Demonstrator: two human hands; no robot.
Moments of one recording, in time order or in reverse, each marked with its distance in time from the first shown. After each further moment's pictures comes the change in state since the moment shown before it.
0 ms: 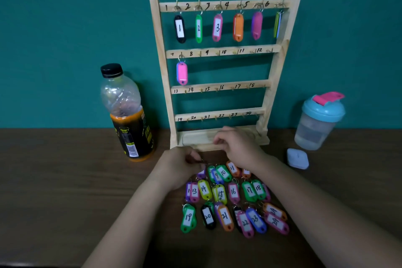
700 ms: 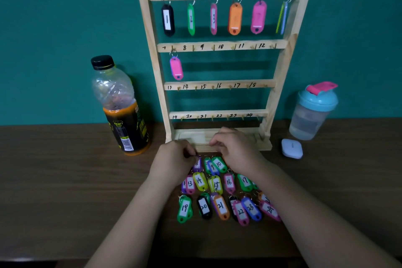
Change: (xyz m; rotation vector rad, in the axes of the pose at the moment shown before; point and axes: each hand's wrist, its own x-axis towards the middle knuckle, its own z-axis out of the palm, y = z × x) left_hand -0.010 0.007 0.015 0.061 0.150 0.004; right_hand -0.037 -0.013 0.005 0.041 0.046 0.011
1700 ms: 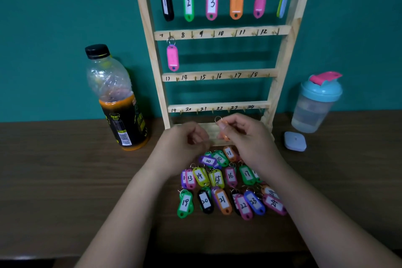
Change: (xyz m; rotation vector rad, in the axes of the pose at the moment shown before) left_hand -0.004 0.017 -0.019 -0.191 -0.072 0.221; right_hand -0.034 -0.033 -0.034 0.605 0.207 0.206
